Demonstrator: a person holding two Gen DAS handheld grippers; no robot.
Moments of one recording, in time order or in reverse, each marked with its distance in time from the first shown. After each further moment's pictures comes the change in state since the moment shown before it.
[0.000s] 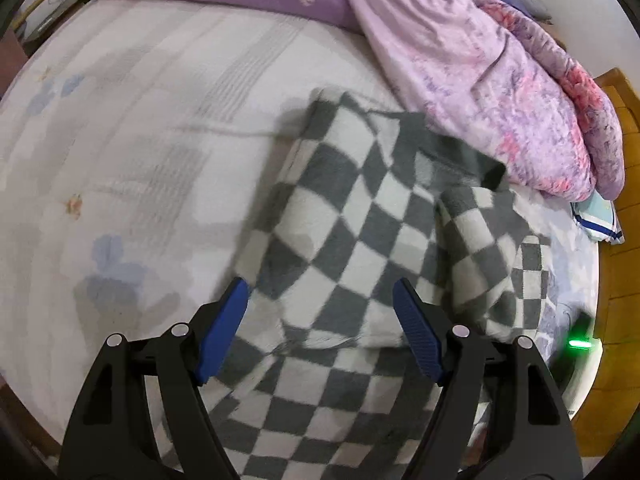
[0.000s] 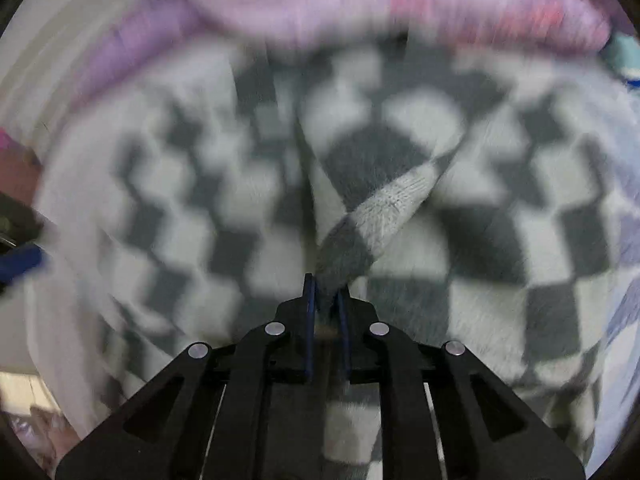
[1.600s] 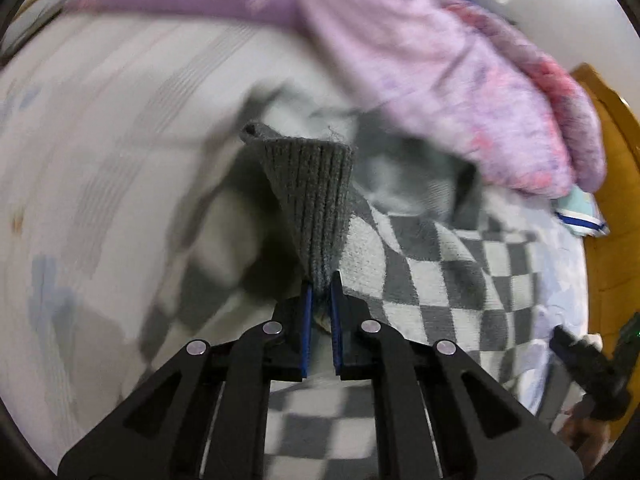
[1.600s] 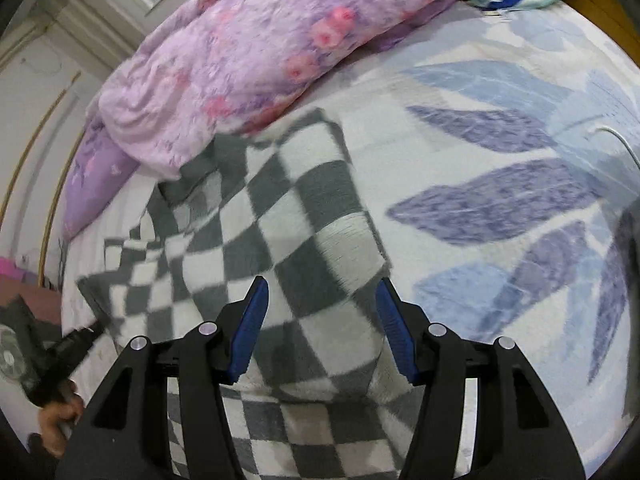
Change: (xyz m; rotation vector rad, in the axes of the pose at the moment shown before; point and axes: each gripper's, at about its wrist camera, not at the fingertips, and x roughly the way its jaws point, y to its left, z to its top) left arm 0.052 -0.024 -0.017 0.033 -0.086 -0.092; right arm -0.107 -0.167 -0.011 0.338 -0.201 0.071
